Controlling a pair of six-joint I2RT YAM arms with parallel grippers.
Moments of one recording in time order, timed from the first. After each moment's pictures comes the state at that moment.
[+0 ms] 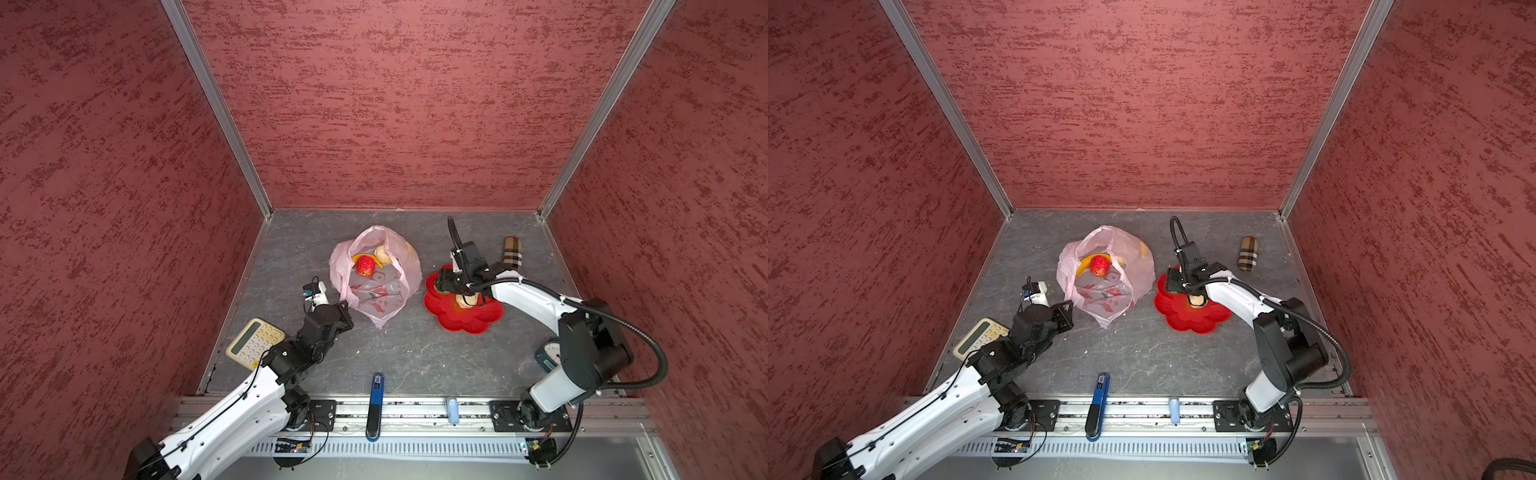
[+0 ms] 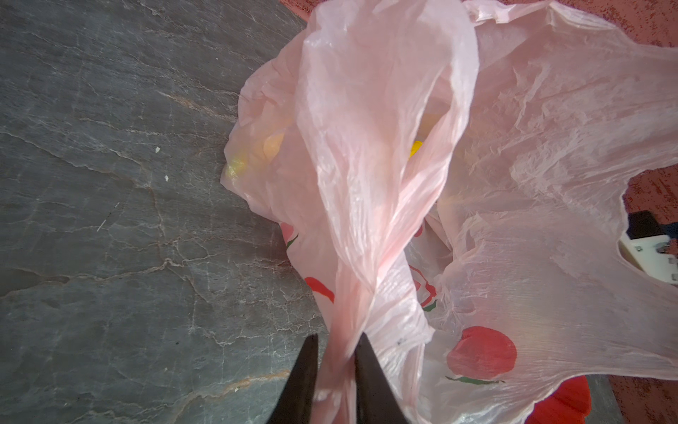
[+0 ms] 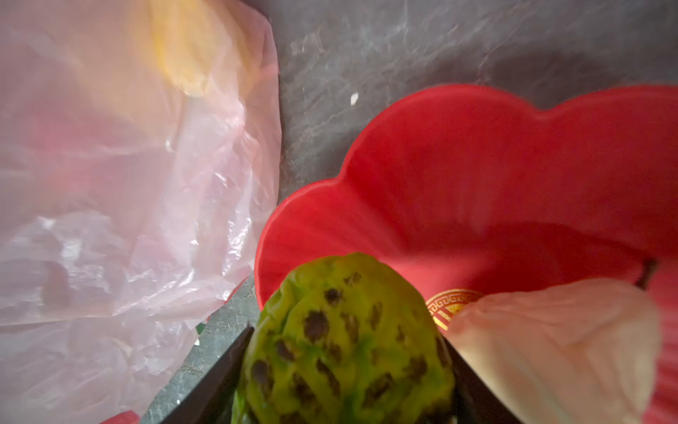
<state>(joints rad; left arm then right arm) -0.66 0.66 0.41 -0.29 -0.39 -0.86 0.47 1.63 1.05 -0.44 -0.08 0.57</state>
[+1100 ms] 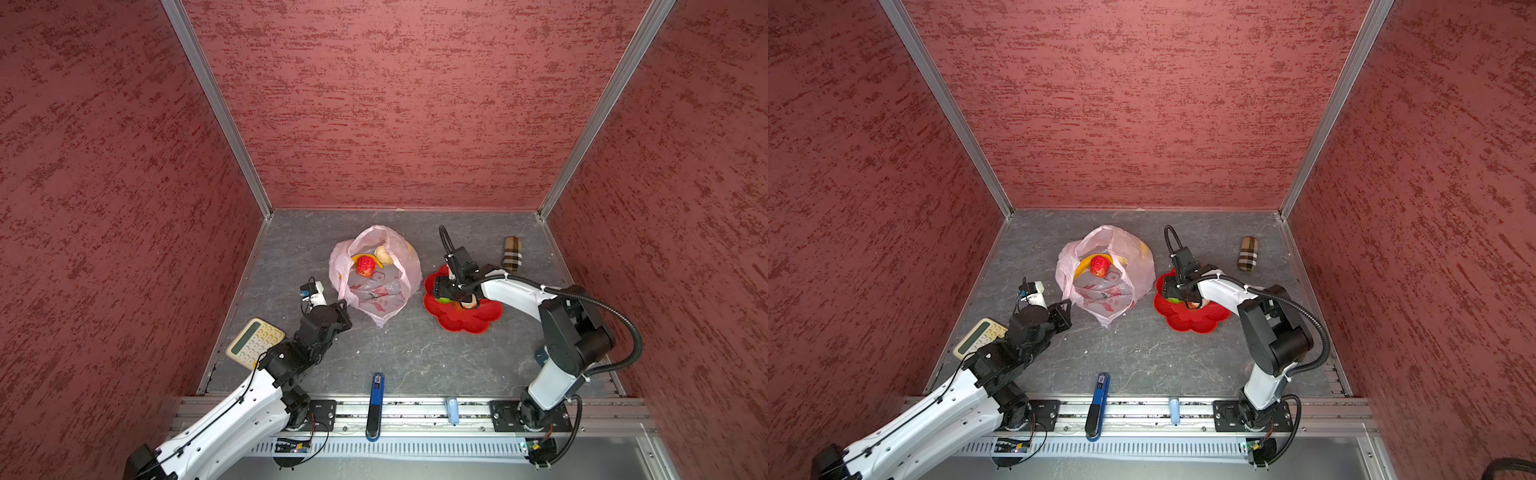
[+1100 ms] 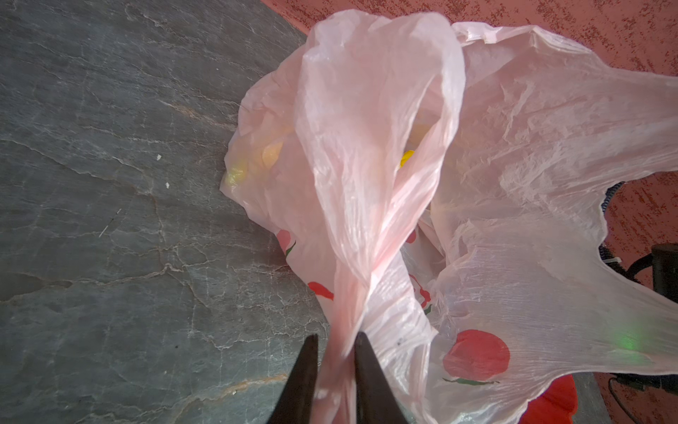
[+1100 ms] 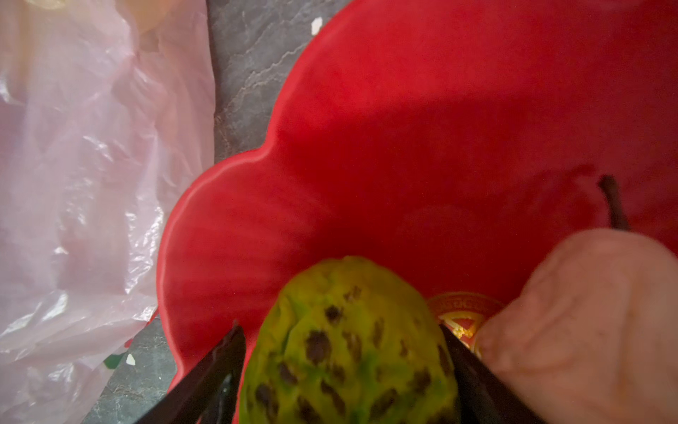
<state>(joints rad) -0.66 0.63 0.41 -0.30 -0.39 -0.86 0.48 1.72 1.05 -0.44 -0.05 0.57</state>
